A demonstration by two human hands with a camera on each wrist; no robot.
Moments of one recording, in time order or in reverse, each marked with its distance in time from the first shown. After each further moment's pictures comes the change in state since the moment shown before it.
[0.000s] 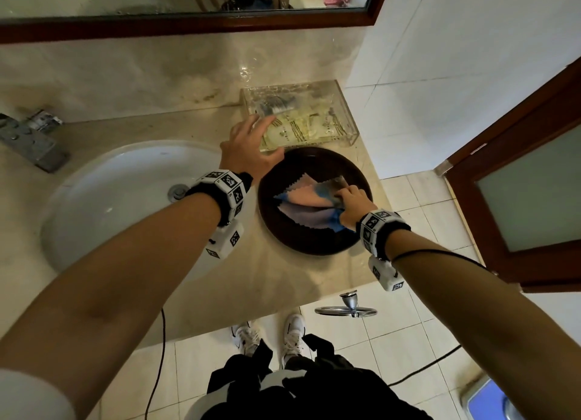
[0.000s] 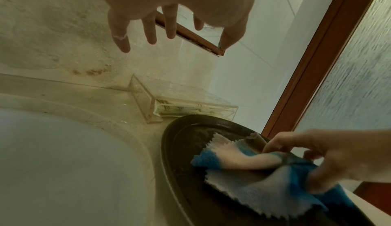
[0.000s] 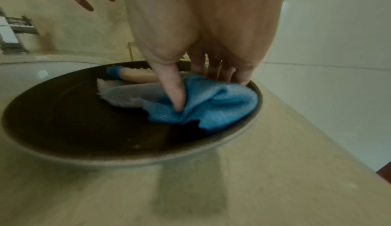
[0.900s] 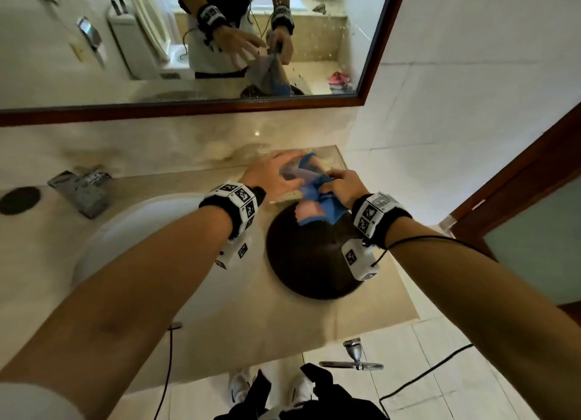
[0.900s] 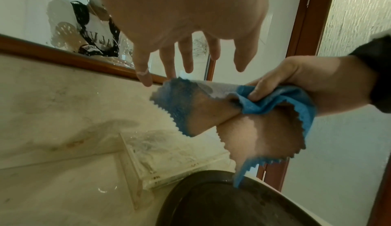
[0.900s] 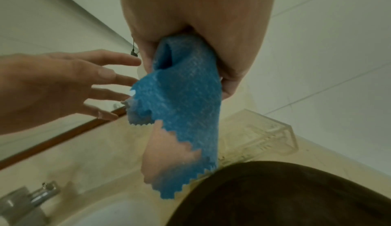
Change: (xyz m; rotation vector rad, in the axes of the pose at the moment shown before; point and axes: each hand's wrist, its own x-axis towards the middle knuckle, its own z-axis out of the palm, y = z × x) left_hand 0.029 0.055 -0.064 -0.113 -0.193 0.164; right_hand -0.008 -0.070 -0.135 0.853 0.197 -0.190
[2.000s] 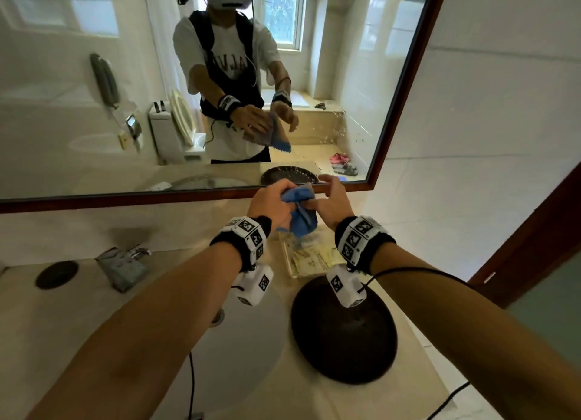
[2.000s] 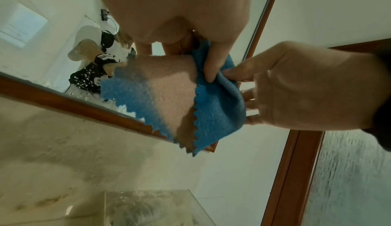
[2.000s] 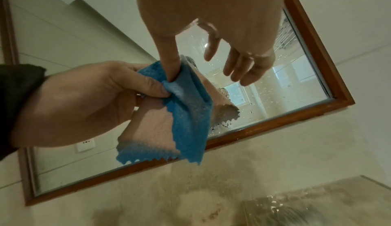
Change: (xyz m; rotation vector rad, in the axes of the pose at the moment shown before) left_hand 0.014 0.016 -0.112 -0.188 0.294 -0.045; right_hand 0.015 -0.145 0.031 0.096 0.264 -0.276
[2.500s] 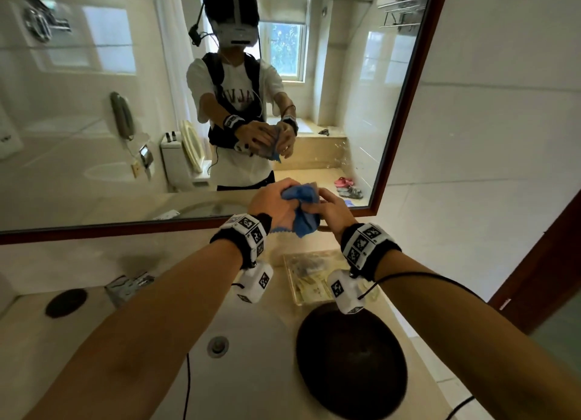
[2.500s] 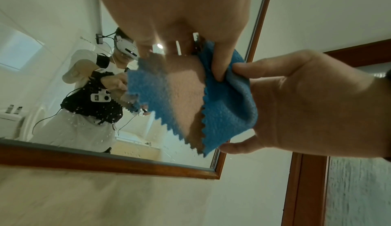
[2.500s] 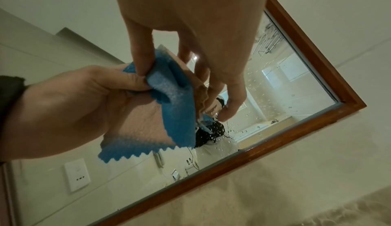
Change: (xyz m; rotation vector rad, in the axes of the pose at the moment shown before) left_hand 0.039 0.031 -0.039 0.008 -0.024 0.137; right_hand 0.007 -0.045 -0.017 0.384 -0.216 0.089
